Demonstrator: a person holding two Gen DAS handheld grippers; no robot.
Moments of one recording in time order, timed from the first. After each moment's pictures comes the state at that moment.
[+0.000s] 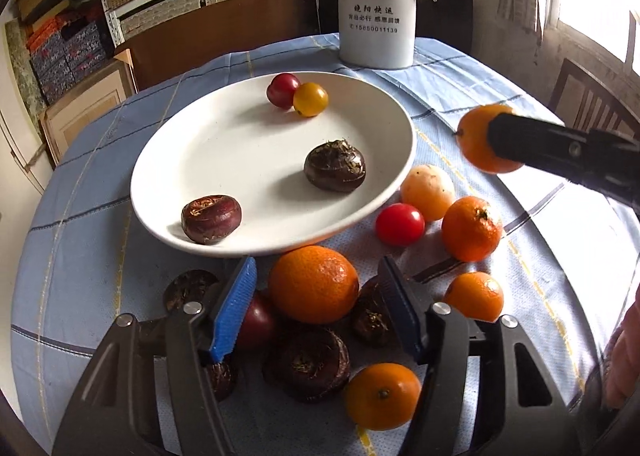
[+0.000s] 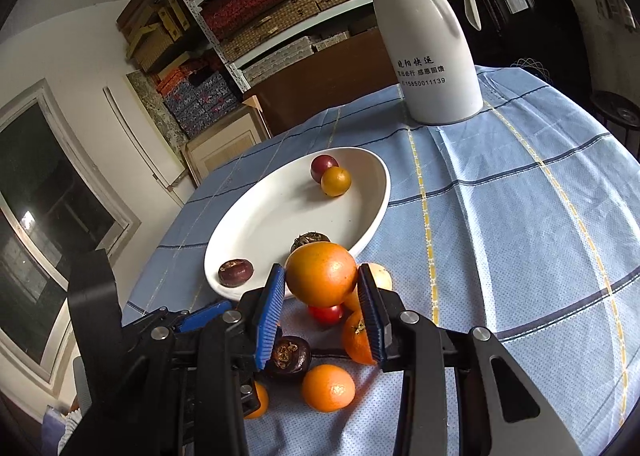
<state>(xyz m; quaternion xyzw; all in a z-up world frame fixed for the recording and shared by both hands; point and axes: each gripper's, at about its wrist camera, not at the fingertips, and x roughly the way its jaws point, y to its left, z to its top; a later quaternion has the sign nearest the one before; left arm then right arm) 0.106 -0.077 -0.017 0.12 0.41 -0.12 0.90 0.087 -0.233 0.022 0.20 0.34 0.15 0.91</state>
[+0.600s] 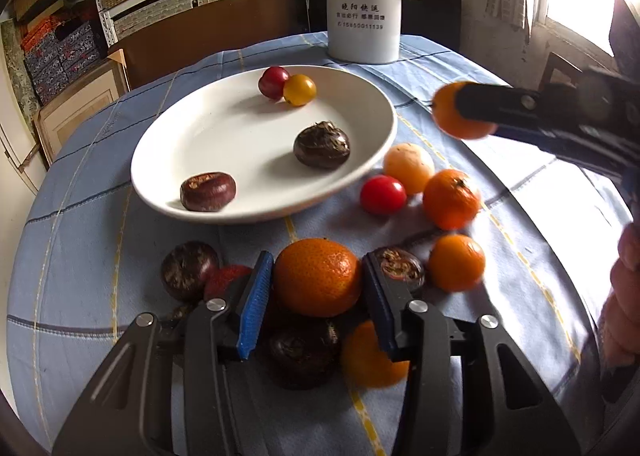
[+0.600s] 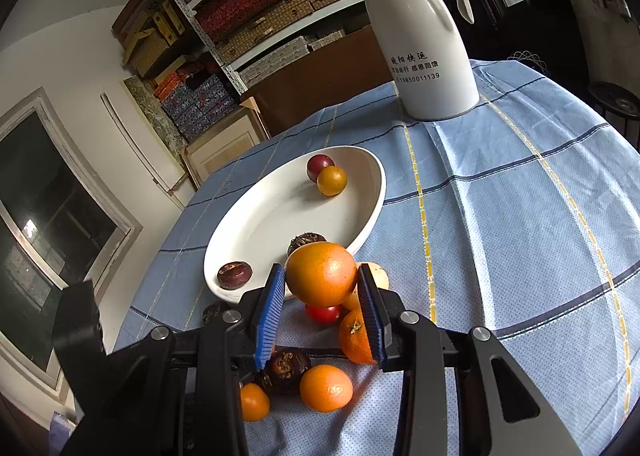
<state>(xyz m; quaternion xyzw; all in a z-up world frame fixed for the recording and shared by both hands) 0.077 -0.067 -0.017 0.10 0.41 -0.15 0.90 0.088 -0.238 0.019 0.21 0.34 0.15 0.91</state>
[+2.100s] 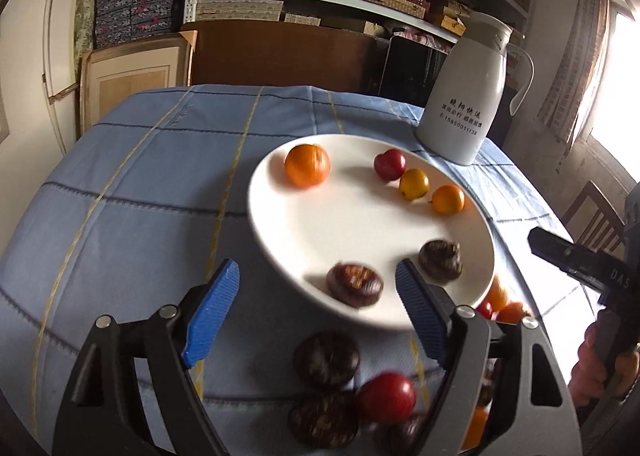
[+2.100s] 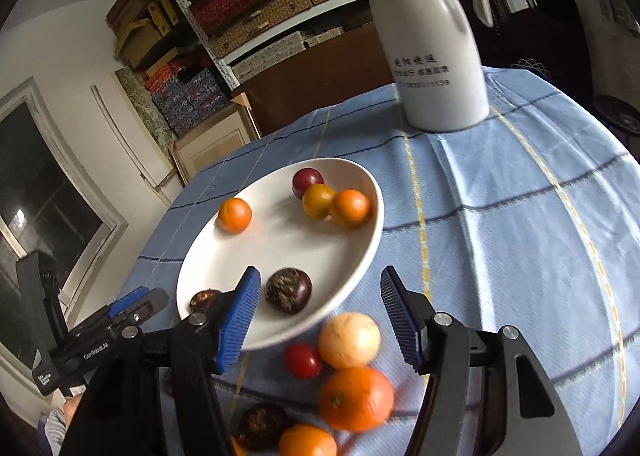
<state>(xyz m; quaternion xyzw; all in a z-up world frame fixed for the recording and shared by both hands) 0.130 0.040 0.014 -0.05 0.36 -0.08 0.93 0.129 -0.239 0.014 0.20 0.35 0.13 0.91</state>
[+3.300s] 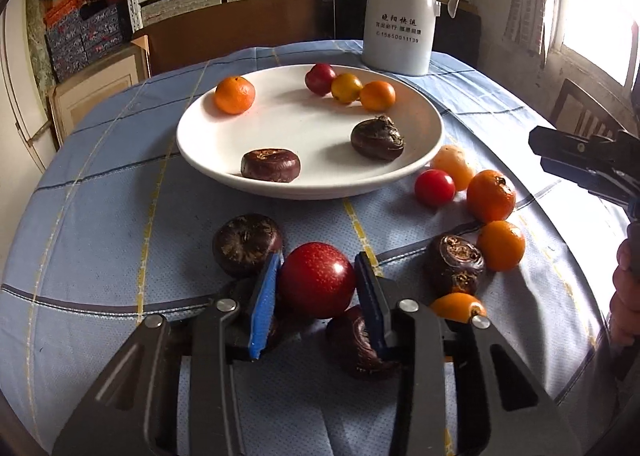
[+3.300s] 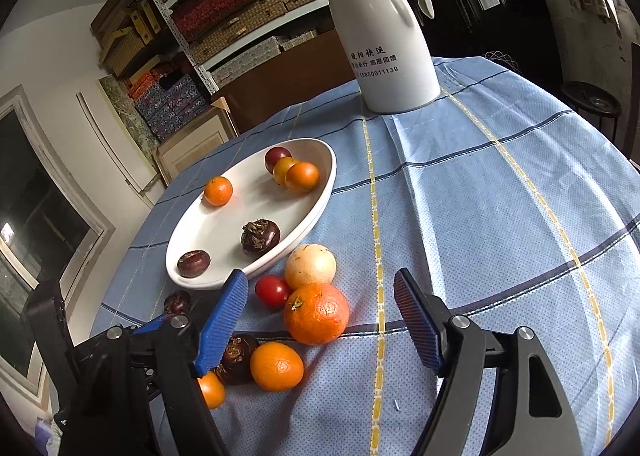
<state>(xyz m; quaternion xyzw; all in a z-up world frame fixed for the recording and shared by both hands) 0.079 -0.019 -0.026 0.07 0.40 -0.13 0.91 0.072 -0.252 0.000 0.20 0.35 0.09 0.91</state>
